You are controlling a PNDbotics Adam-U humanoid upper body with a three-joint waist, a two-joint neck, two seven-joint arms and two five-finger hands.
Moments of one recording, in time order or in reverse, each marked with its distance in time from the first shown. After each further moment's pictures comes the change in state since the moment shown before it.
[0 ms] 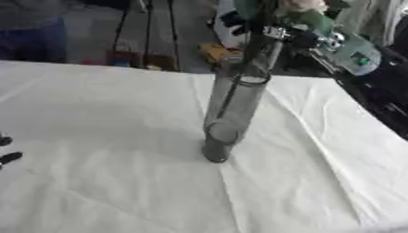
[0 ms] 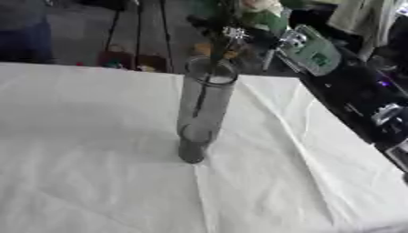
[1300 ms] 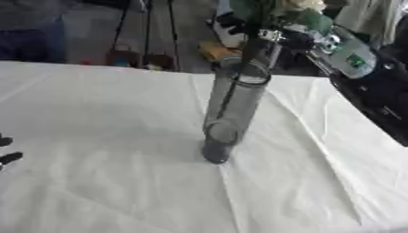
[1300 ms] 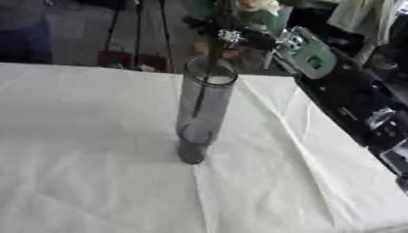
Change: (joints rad) left arm -0.006 -0.001 0.000 0.000 0.002 0.000 0.000; right arm 0.000 0.019 -0.025 -0.012 0.036 0.000 0.000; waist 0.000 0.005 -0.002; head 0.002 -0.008
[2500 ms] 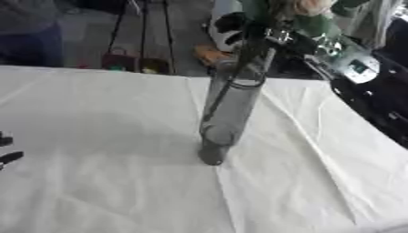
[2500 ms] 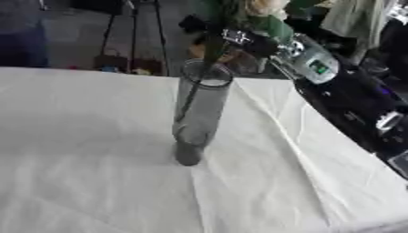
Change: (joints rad) left arm 0.001 0.000 0.000 0.000 0.000 0.000 0.000; right arm 0.034 -0.040 0.070 -0.086 -0.171 0.000 0.000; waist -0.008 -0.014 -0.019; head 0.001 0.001
